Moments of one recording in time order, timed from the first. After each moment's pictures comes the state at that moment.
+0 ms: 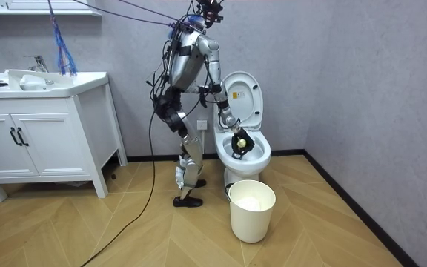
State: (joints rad) left arm -0.16 0.37 -0.47 0.45 0.59 0.00 0.78; right arm -0.46 -0.53 0.56 1.21 -0.22 0.16 -0.37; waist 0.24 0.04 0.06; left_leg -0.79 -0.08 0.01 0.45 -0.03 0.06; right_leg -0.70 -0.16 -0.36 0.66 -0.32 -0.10
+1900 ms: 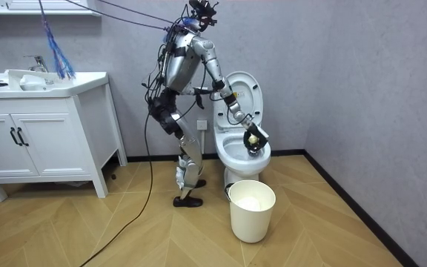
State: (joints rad) left arm -0.16 0.46 -0.47 0.44 0.64 -0.03 0.75; right arm -0.59 -0.63 0.55 1.25 -0.47 0.12 -0.29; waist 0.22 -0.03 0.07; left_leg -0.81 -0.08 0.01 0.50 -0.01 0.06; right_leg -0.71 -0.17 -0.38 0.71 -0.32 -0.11
